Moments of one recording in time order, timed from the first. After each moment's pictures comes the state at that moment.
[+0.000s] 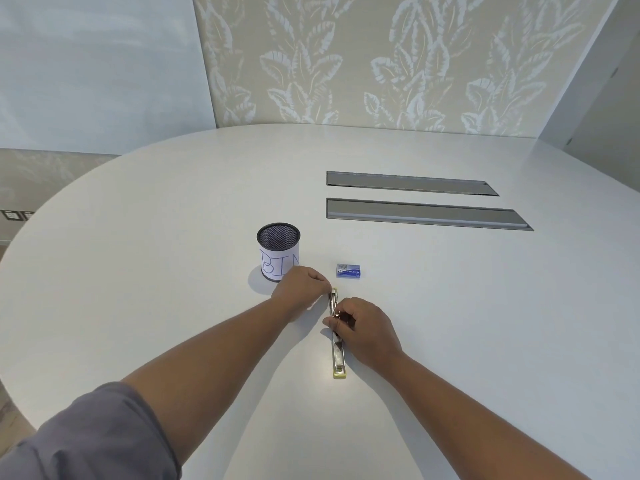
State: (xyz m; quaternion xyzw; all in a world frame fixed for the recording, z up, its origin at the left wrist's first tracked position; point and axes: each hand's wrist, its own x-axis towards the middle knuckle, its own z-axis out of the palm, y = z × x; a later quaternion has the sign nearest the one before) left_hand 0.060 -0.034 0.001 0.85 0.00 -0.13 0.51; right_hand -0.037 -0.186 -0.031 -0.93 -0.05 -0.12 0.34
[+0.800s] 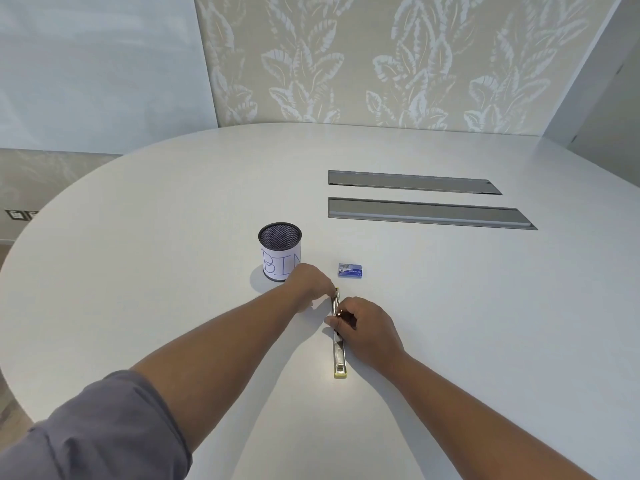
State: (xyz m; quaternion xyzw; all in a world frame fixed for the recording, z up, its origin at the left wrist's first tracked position) left_hand 0.065 -0.052 0.026 0.85 0.05 -0.21 0.47; right_hand -0.033 -0.188 -0.034 -0.93 -0.04 -0.12 0.34
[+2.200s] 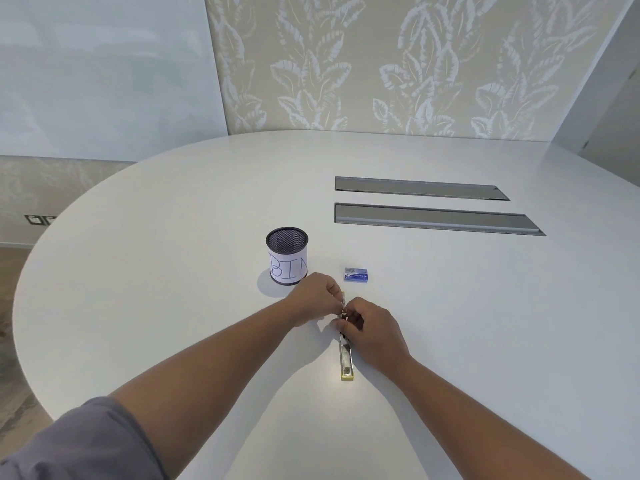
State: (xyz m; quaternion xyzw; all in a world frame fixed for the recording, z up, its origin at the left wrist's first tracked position) left_hand 0.034 -0.037 0.030 0.88 -0.10 -0.18 0.42; right_hand -0.037 -0.187 -0.030 -0.92 -0.01 -0.10 0.38
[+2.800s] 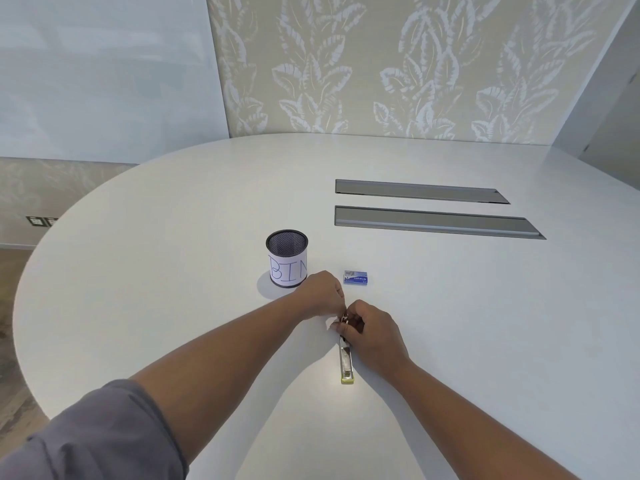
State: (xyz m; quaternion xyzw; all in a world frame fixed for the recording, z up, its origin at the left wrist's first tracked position) left_hand 0.039 -0.050 0.044 0.92 -0.13 -0.18 0.31; right_hand -0.034 -0.189 -0.036 -0.91 0.00 -0.11 0.39
